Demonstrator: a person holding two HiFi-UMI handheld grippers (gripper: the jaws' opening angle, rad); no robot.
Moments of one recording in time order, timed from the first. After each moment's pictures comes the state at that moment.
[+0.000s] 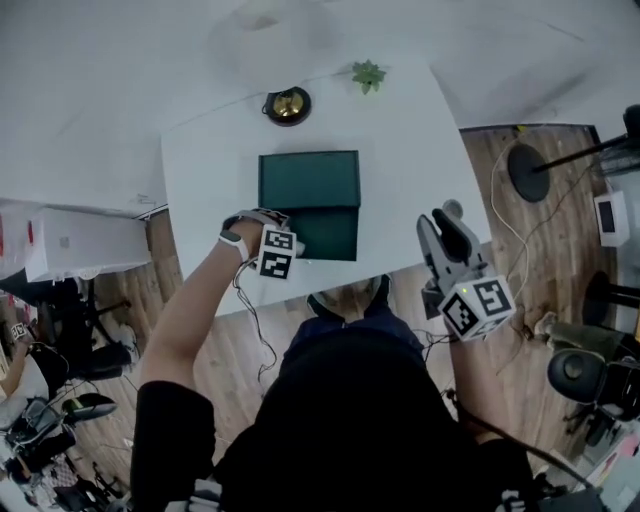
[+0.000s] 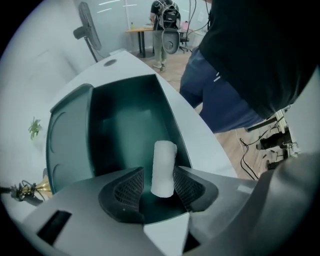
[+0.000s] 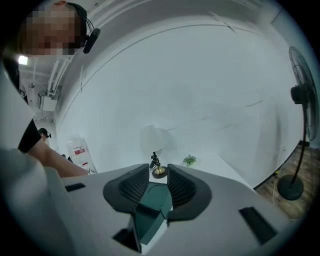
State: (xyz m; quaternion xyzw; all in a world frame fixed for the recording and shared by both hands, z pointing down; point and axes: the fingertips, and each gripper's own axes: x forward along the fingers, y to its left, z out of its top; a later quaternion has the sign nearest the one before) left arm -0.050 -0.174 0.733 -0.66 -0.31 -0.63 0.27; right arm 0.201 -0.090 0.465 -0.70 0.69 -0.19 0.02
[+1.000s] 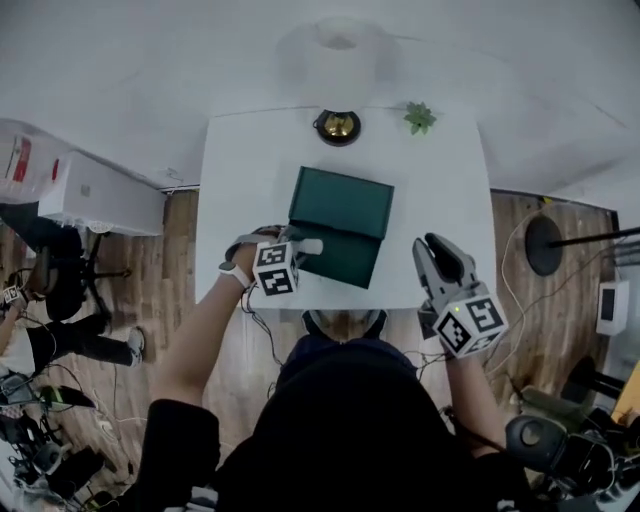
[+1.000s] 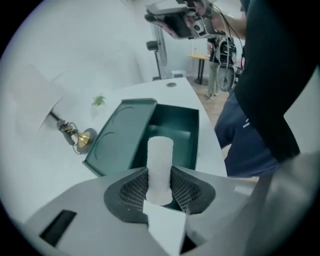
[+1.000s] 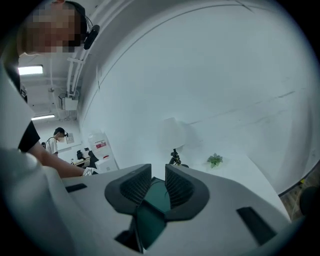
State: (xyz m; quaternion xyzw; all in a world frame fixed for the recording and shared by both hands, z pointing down) left arm -0.043 -0.197 0.676 -0.82 -0.05 -0.56 0.14; right arm 0.162 -0.141 0.468 -0.60 0.78 -0.19 -0.01
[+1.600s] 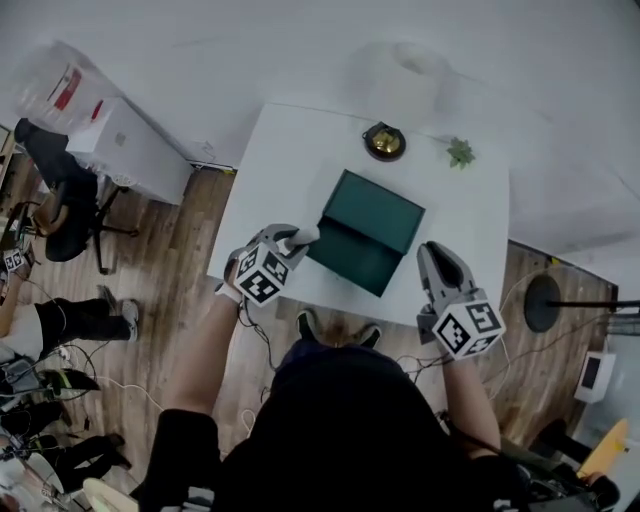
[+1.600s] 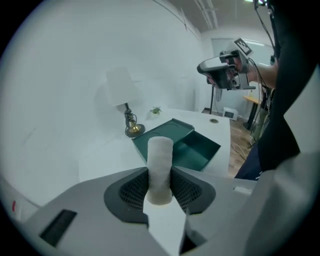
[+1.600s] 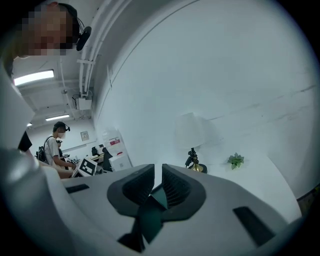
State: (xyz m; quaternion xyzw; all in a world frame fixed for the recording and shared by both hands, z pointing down) left arm -0.121 -0.209 0.602 -0.88 0.23 -0.41 -0.02; right arm 0.104 -0.166 0.455 -0.53 0.83 -0.19 -0.02
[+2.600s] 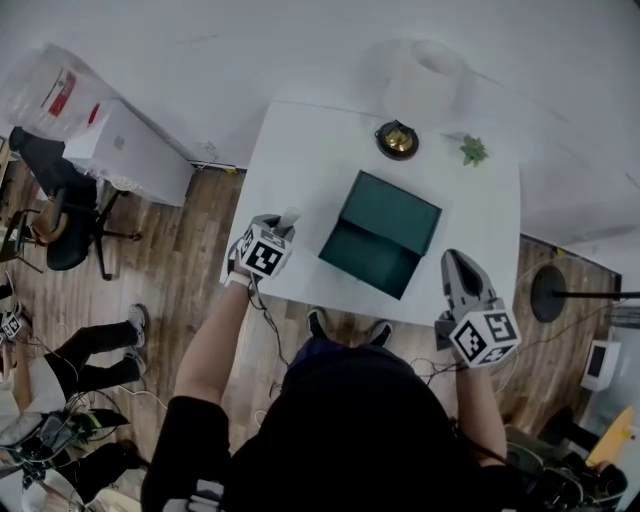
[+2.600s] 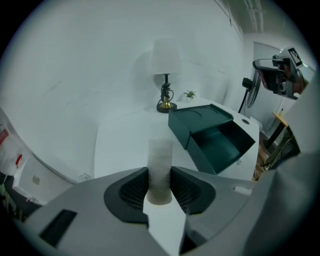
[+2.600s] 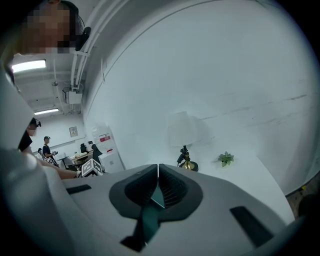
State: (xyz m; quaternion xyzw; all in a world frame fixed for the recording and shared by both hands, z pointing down) left arm -0.212 -0.282 0.664 -0.82 0.35 -0.43 -0.14; right arm 0.098 -0.166 0.463 -0.58 0.79 -0.19 -0.05
